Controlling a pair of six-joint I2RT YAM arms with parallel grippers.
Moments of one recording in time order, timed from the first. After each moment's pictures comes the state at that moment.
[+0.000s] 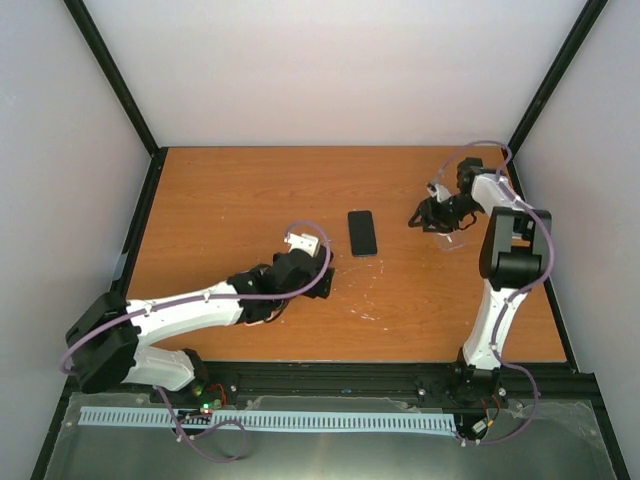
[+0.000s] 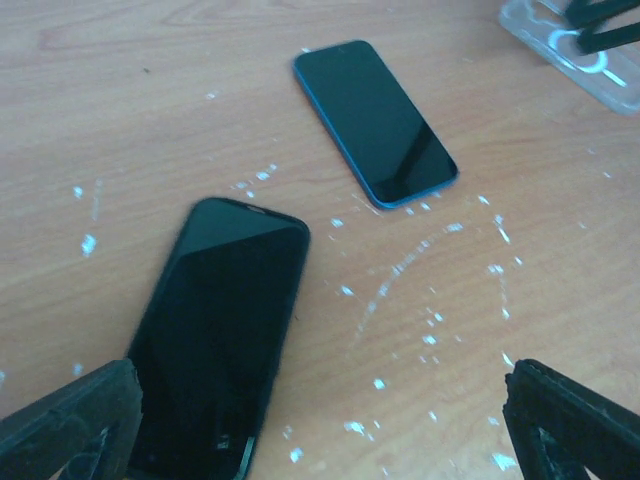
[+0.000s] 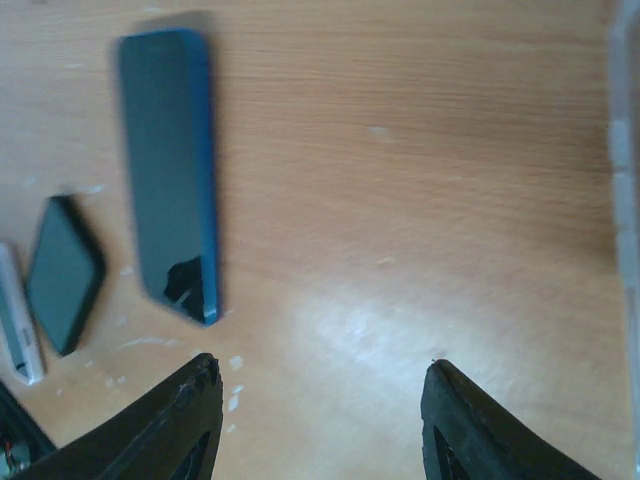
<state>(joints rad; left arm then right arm) -0.99 1.30 0.72 -0.11 -0.38 -0.49 -0.09 2.12 1.60 -1.00 -0.62 -0.10</state>
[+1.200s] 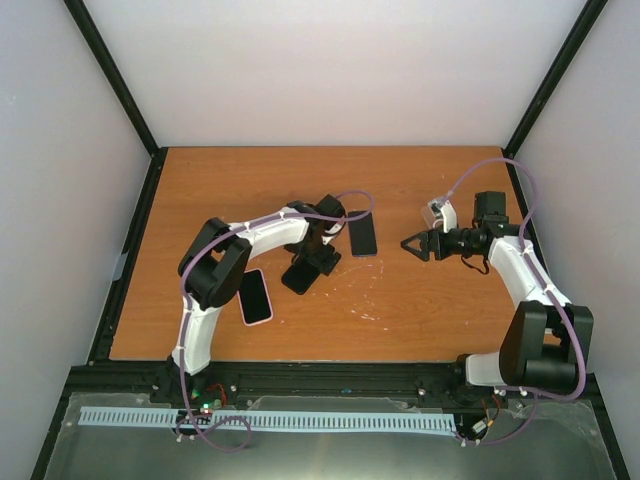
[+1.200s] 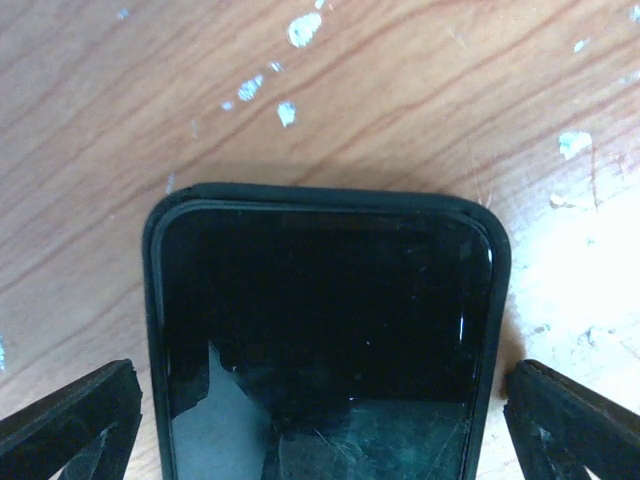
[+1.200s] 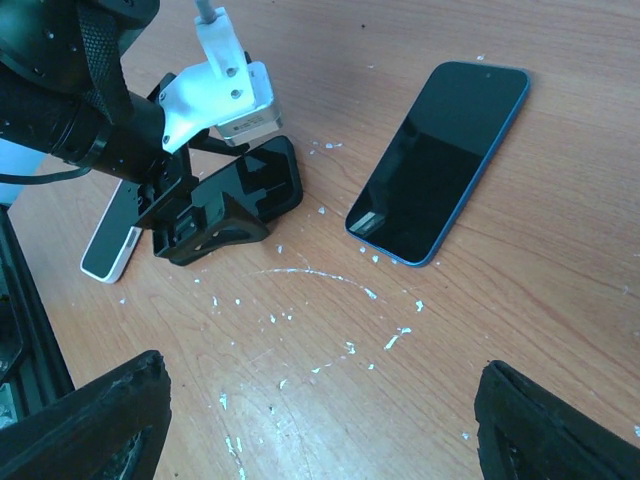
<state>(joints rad) -0.70 2.09 1.53 -0.83 -0.10 -0.12 -0.09 1.36 0.93 -0.64 -0.88 -0.32</state>
